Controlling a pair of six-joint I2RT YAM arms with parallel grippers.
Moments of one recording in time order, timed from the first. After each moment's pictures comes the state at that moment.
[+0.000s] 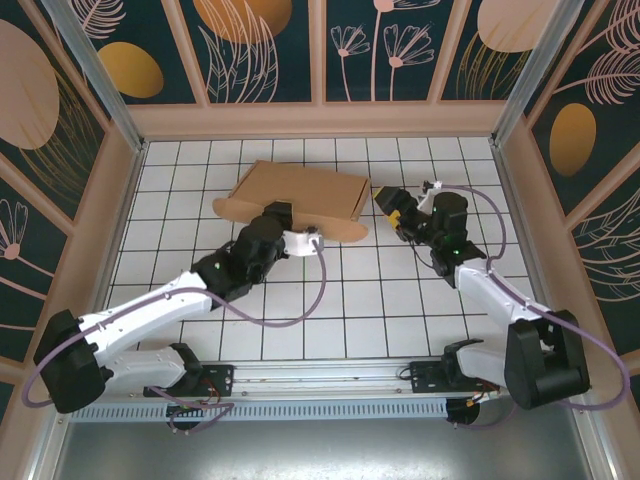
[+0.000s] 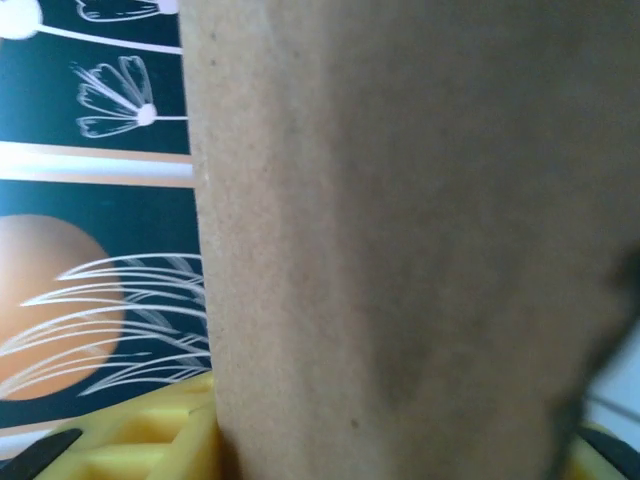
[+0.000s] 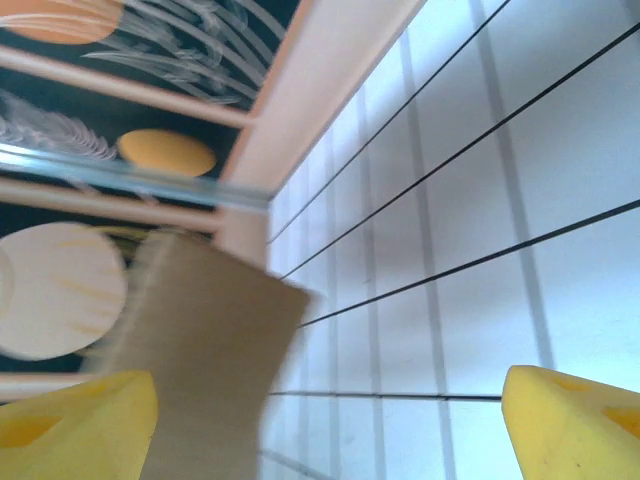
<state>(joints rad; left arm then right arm) -0.90 1.20 0.91 -0.14 -0.48 1.08 0.27 1.19 0.63 0.24 -0.44 1.05</state>
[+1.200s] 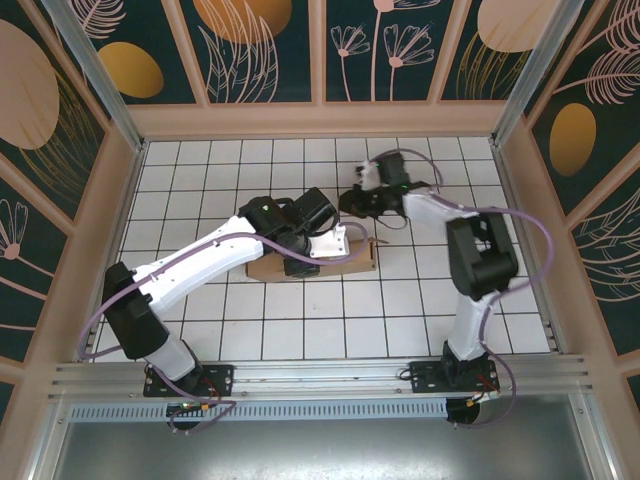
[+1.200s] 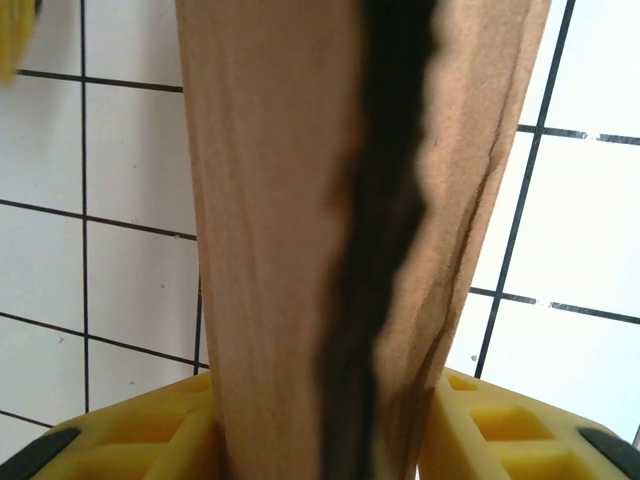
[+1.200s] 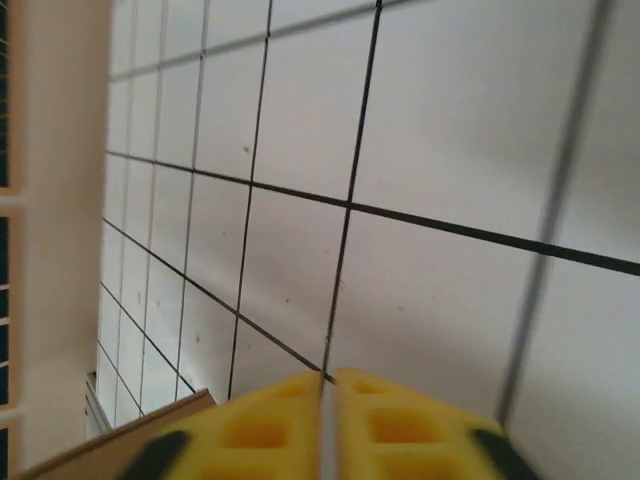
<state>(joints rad) -0.92 1.63 1.53 -1.14 -0.04 0.51 0.41 1.96 1.34 -0.27 -0.67 0.49</state>
